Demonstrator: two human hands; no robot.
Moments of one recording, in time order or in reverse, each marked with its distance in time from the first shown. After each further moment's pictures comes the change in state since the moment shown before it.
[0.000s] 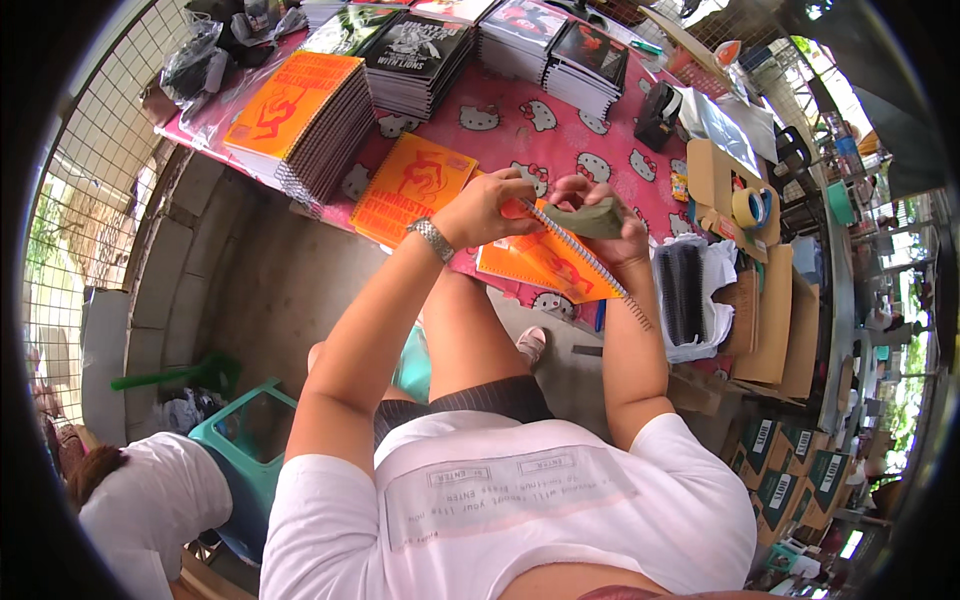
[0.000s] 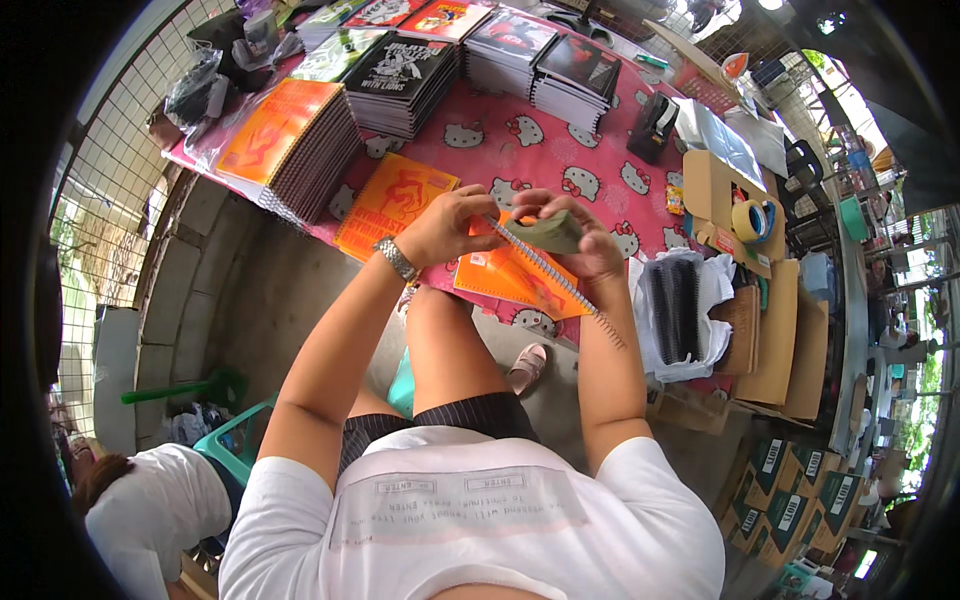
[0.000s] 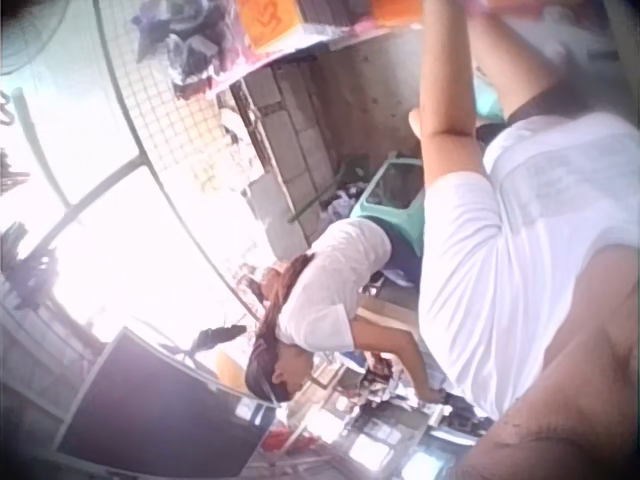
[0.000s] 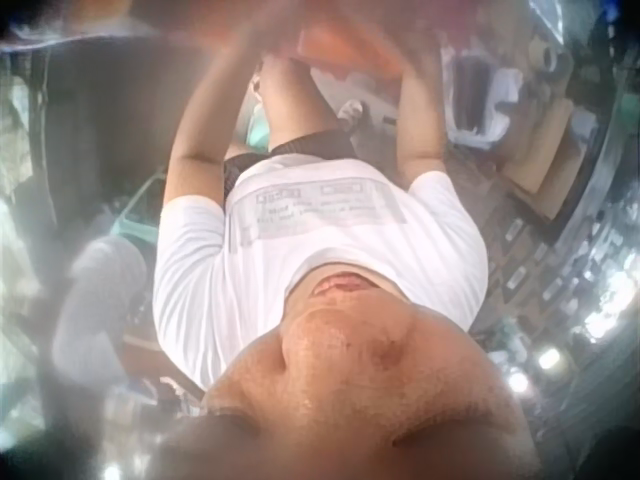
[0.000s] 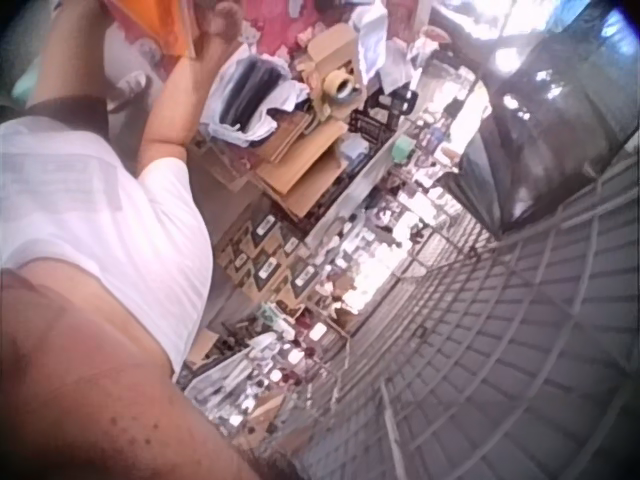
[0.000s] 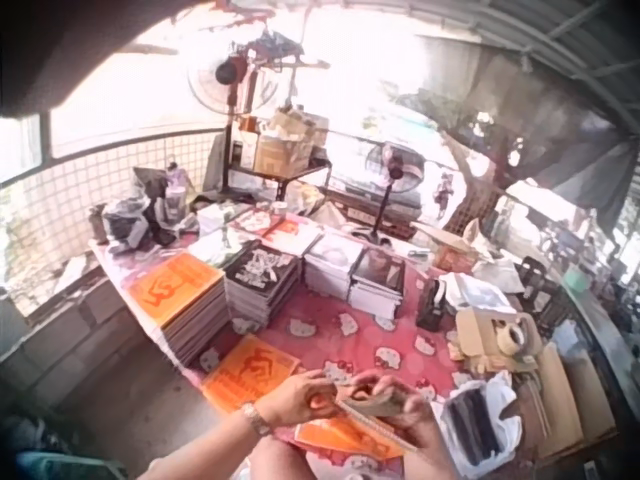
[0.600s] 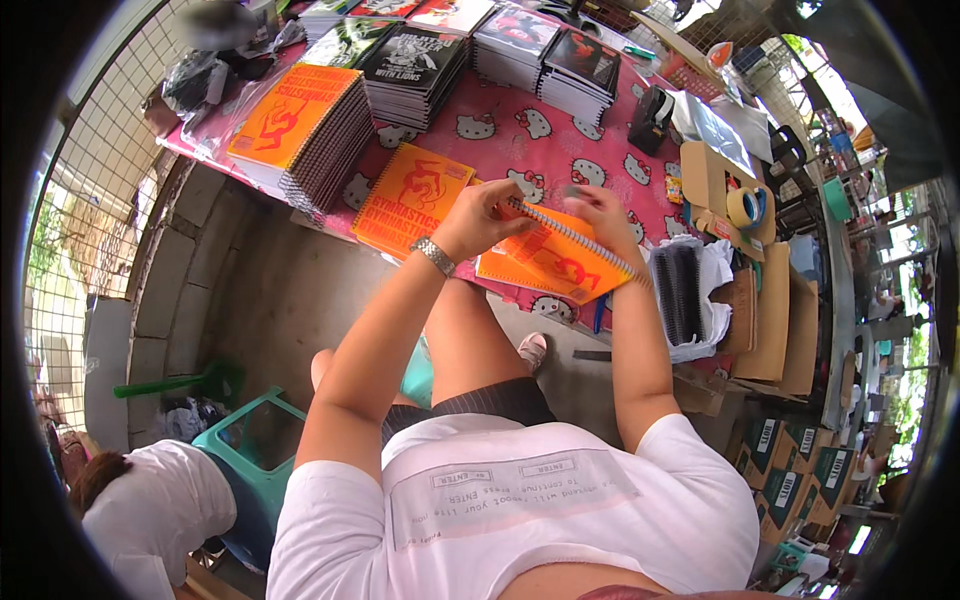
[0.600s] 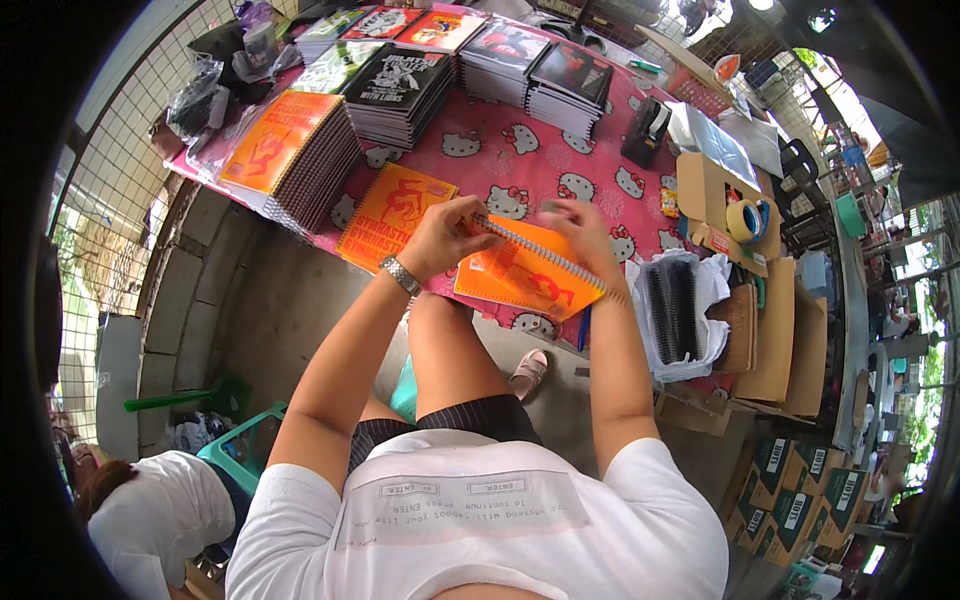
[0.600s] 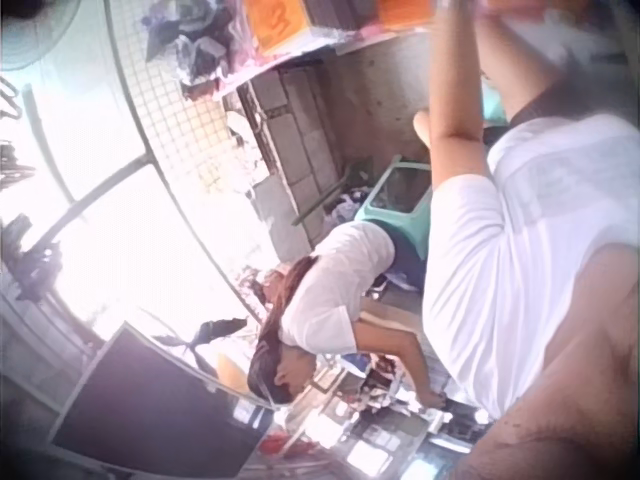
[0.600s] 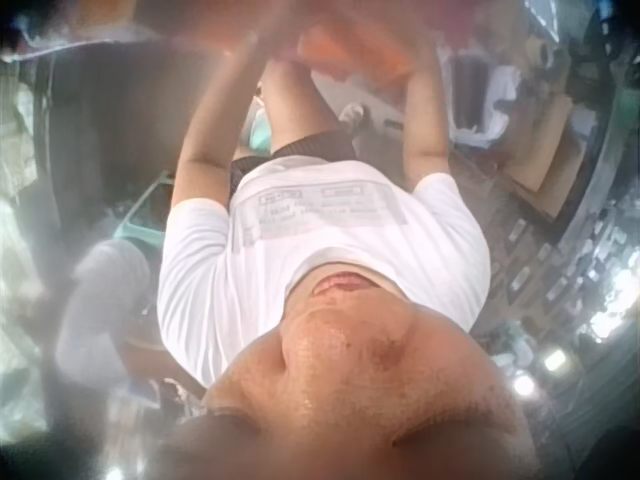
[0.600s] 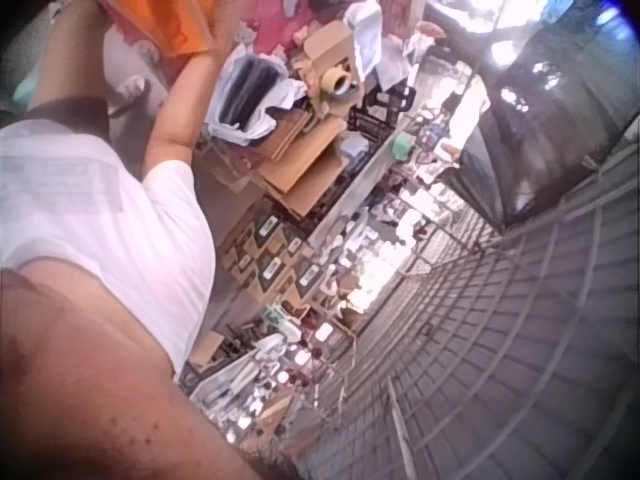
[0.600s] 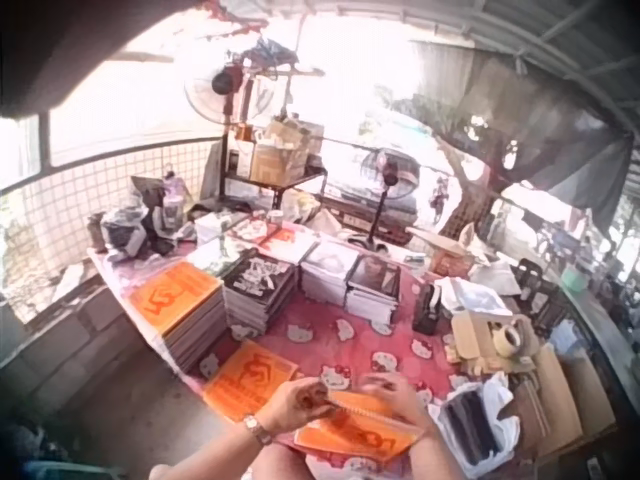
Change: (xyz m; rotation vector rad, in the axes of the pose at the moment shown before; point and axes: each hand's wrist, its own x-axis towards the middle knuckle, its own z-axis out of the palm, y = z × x) left_hand -0.013 0.007 0.006 -0.184 0.167 -0.259; right_hand -0.027 0.006 -0.063 -1.149 0.544 0.374
